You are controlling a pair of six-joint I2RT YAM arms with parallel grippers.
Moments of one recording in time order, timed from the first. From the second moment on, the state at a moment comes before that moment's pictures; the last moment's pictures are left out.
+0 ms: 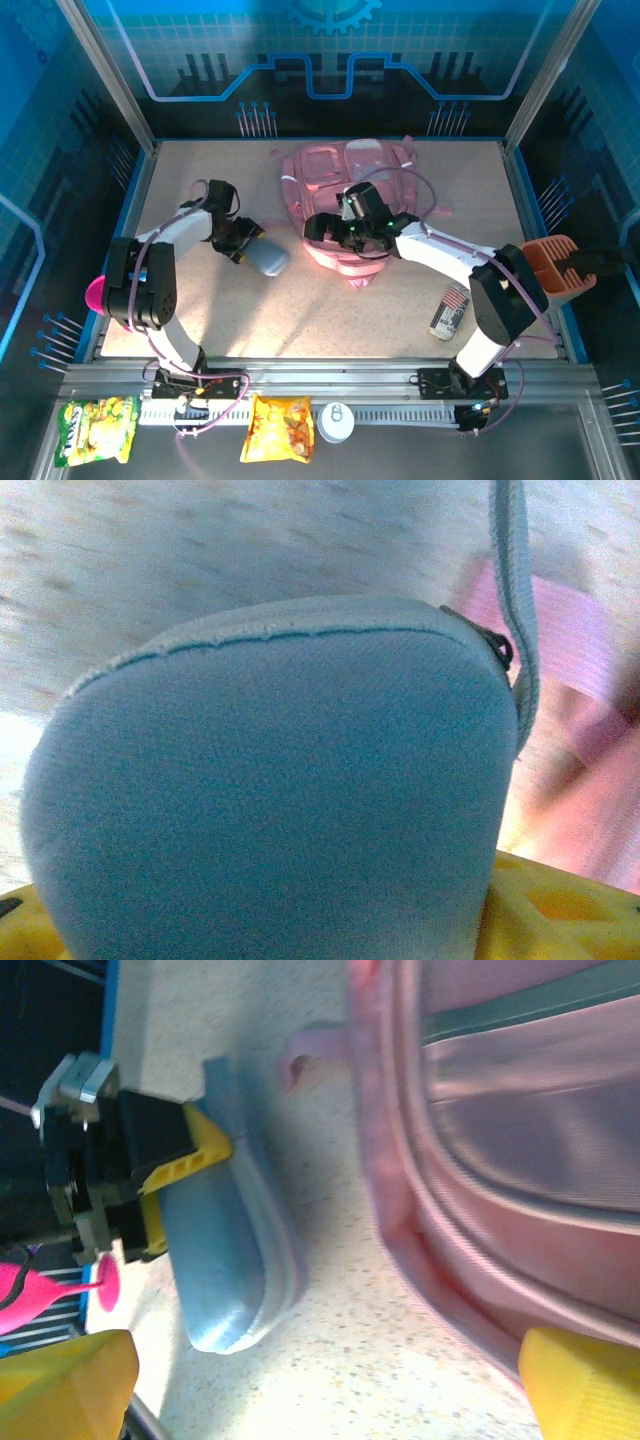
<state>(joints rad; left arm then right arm) -0.09 1.69 1.07 -0.61 0.32 -1.01 0.64 1.66 1.13 -0.21 -0.35 0.77</state>
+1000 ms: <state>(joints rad) -0.17 1.55 1.12 -0.47 0.47 -1.00 0.62 1.70 1.06 0.04 -0.51 0.89</state>
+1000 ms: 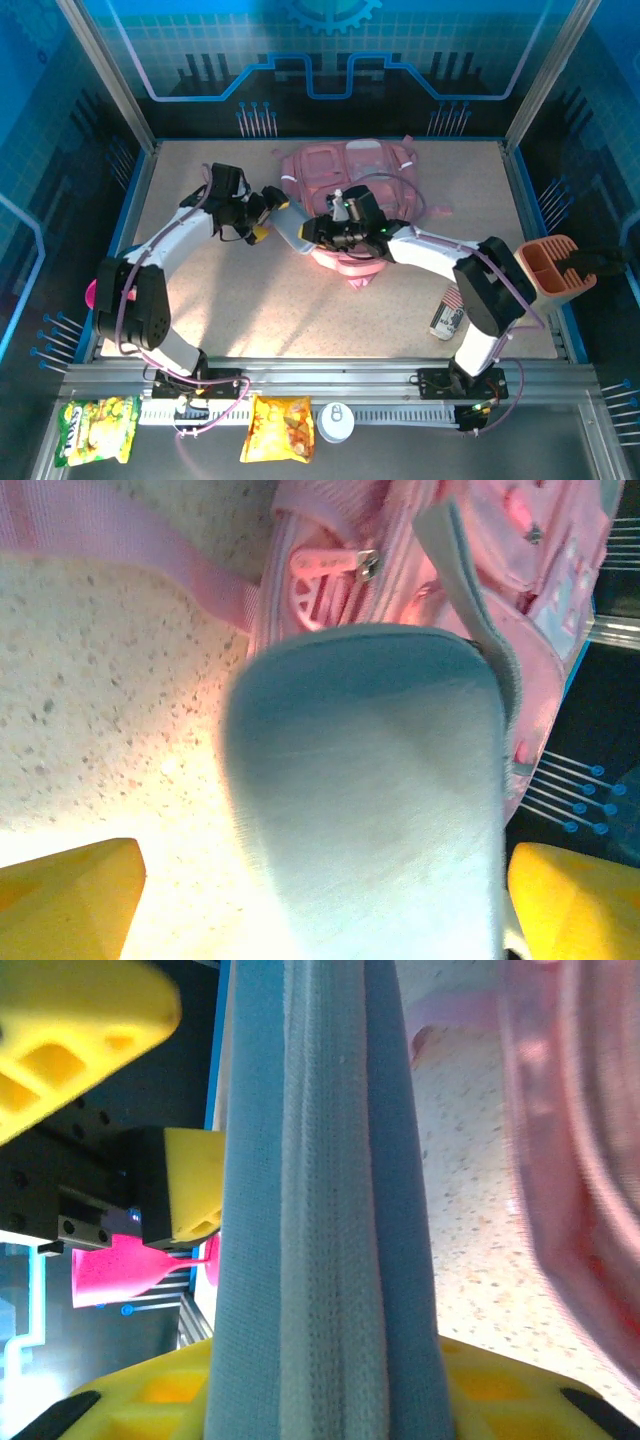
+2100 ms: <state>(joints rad) -0.64 2.09 1.77 -0.76 -0.02 0.21 0.16 1.09 0.82 -0.34 -0.34 0.75</state>
